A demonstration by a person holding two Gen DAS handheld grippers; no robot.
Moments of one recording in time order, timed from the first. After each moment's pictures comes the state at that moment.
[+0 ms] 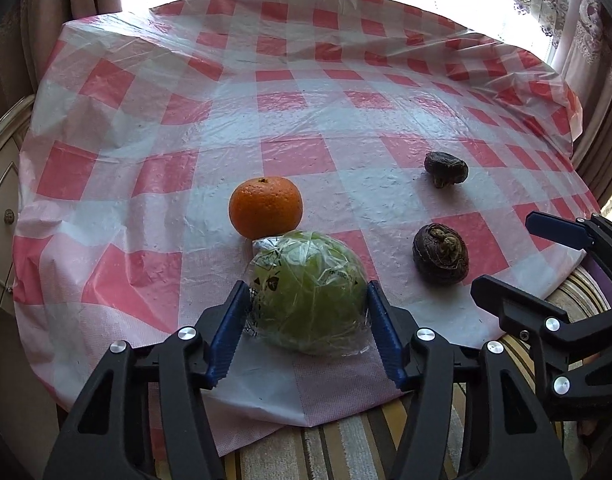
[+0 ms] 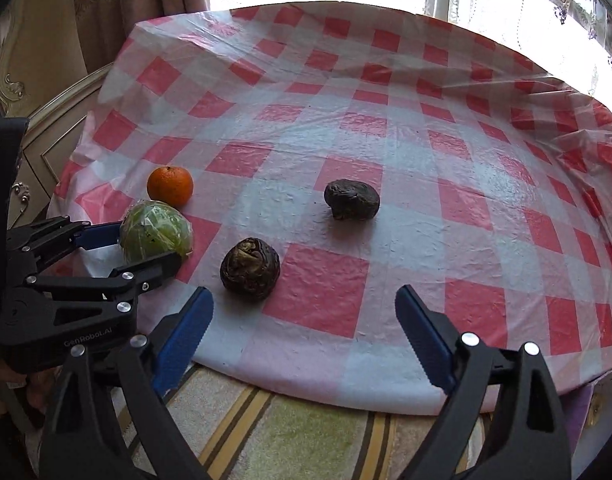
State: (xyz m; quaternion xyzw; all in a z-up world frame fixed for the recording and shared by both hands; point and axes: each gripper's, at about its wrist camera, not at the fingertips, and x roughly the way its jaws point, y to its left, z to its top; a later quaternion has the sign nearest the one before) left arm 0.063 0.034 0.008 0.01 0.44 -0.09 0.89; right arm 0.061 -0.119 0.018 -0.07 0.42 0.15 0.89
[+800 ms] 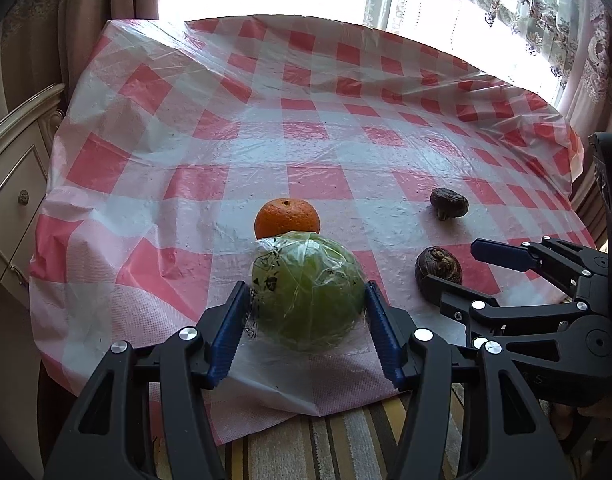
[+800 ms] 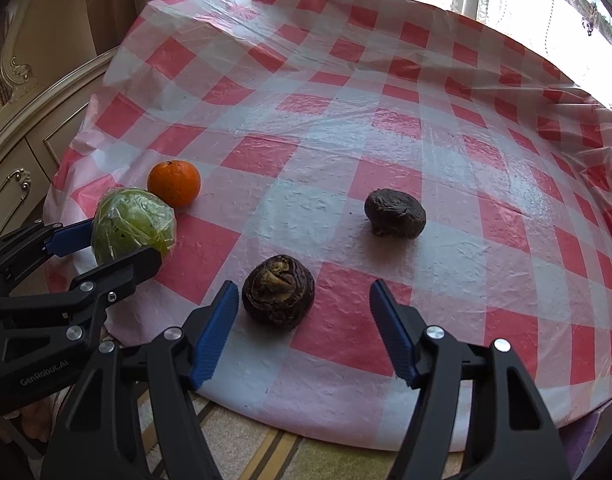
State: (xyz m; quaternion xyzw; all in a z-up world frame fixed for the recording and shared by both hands) left arm 0.042 0.050 0.019 -0.03 0.39 -0.06 0.92; right arm 0.082 -0.092 0.007 -0.09 0.43 0.17 0.88
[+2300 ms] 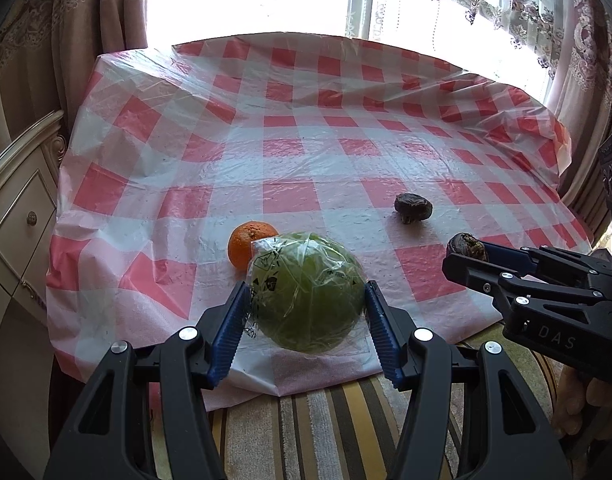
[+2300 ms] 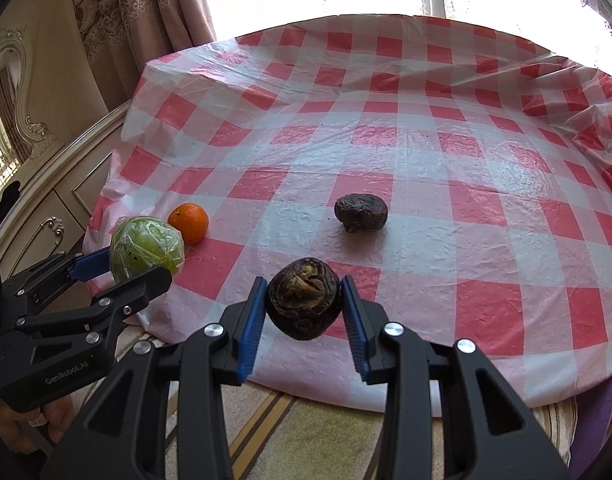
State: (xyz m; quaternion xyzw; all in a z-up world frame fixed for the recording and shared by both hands) left arm 0.024 0.022 0.045 0.00 0.38 -0.07 0.92; right arm 0.053 -0.147 0.032 0.01 0.40 0.20 0.90
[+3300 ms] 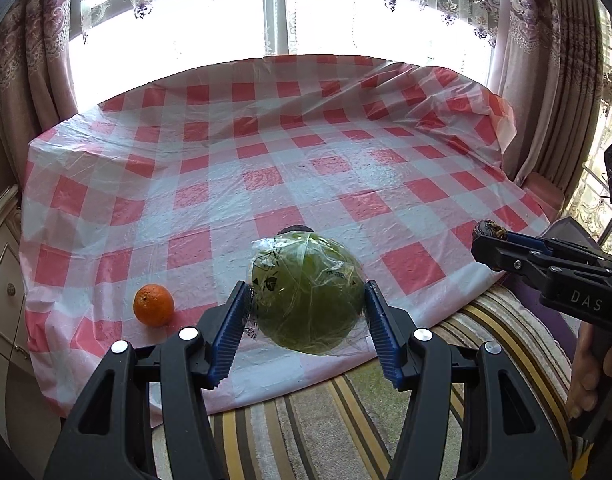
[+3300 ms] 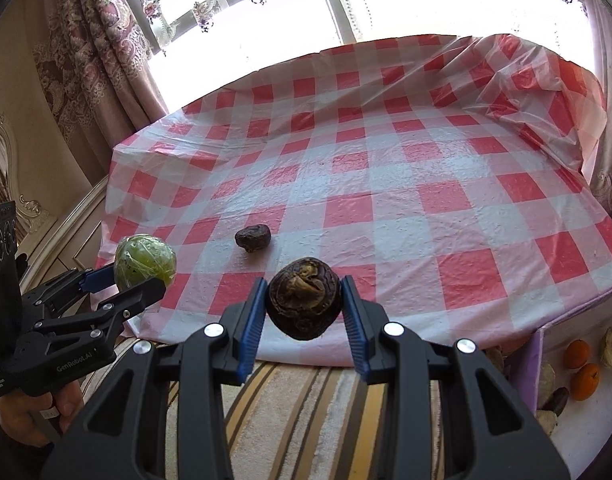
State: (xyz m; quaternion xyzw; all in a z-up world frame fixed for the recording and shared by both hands) left arm 0.018 -0.079 0.082 0.07 0.36 -0.15 0.92; right arm 0.011 -0.285 0.064 0.11 0.35 0.14 0.92
